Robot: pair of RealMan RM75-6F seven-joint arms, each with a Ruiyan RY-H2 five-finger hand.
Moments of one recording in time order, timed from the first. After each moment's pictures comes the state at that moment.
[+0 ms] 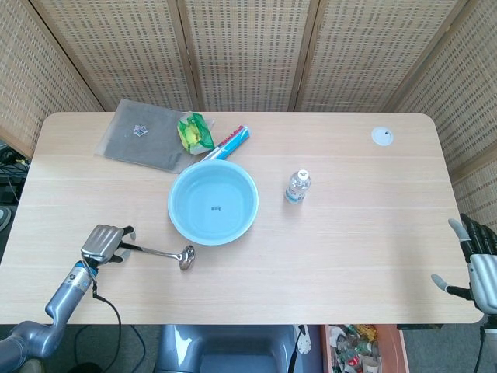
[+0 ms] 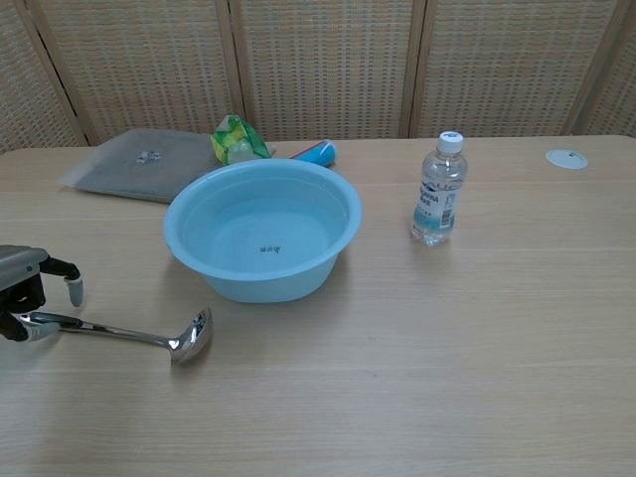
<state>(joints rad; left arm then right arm) -0.47 -1.62 -0.01 -0.95 1.45 0.94 -0.08 0.07 -1.02 0.08 -1.62 -1.48 1.46 0.13</state>
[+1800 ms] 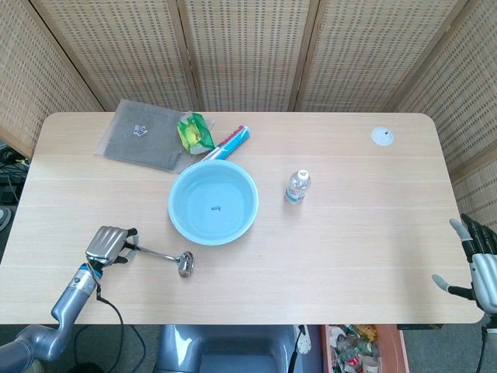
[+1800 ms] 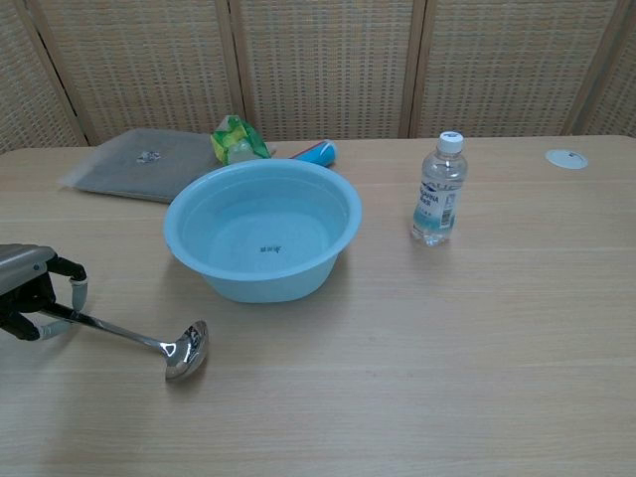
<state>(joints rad) -0.46 -1.64 -0.01 -0.96 1.46 1.02 -0.10 0.07 -1.00 0.07 -1.62 -1.47 1.44 0.17</state>
